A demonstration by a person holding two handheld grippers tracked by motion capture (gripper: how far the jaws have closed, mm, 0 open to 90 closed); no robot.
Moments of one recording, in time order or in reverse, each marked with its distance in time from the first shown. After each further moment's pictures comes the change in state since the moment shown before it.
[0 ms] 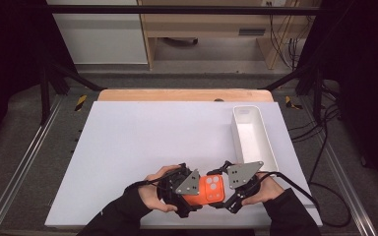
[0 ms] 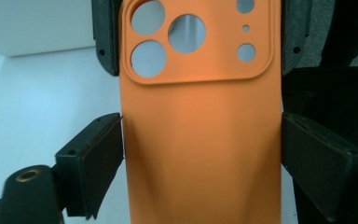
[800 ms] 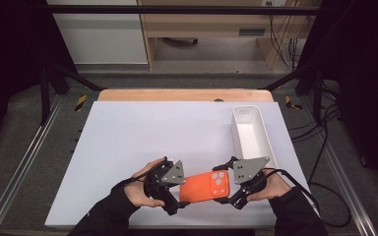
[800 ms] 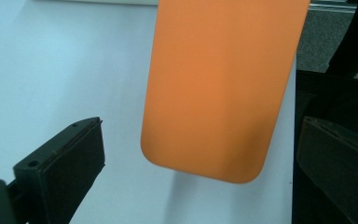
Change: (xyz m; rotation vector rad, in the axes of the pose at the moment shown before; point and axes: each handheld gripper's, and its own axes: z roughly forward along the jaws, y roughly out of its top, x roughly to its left) left arm 0.013 -0.026 -0.021 0.034 0.013 -0.184; right arm -0.005 0.005 -0.018 0.031 -0.035 0.018
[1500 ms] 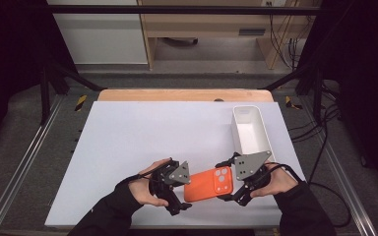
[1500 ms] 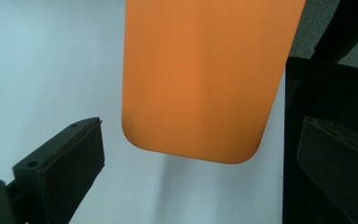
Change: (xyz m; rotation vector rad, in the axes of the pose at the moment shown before) left arm 0.002 0.009 0.012 0.067 -0.067 0.016; right arm -0.006 0.017 -0.014 0.069 0.014 -0.016
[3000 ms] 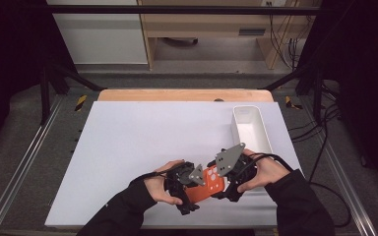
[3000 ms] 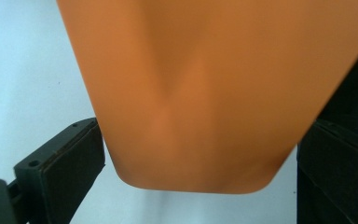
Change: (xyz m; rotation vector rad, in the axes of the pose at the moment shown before) left arm 0.004 0.020 0.036 0.119 -0.046 0.036; right arm -0.010 0.041 0.017 0.229 0.077 -0.045
